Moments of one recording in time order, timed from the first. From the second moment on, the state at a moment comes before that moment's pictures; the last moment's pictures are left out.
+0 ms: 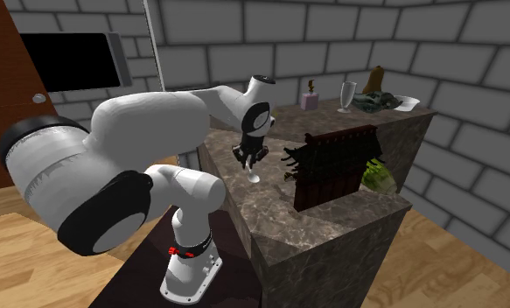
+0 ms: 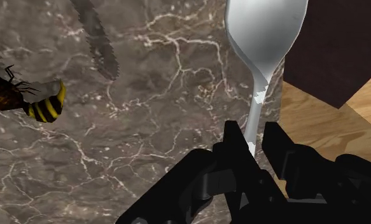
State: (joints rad) arm -0.10 -1.09 -0.53 -2.84 -0.23 1.88 -0.77
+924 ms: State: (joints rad) arm 0.17 -0.65 -0.55 -2.58 -0.09 2.09 -0.71
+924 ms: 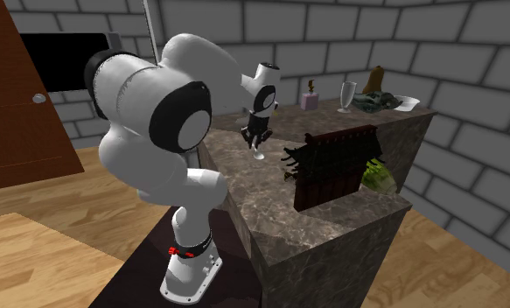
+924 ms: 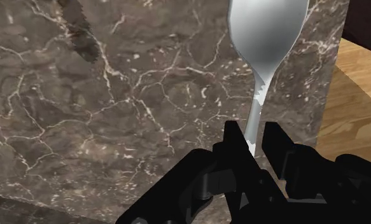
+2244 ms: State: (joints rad) arm 0.37 0.24 -0.66 -1.78 0.43 2.02 -0.90
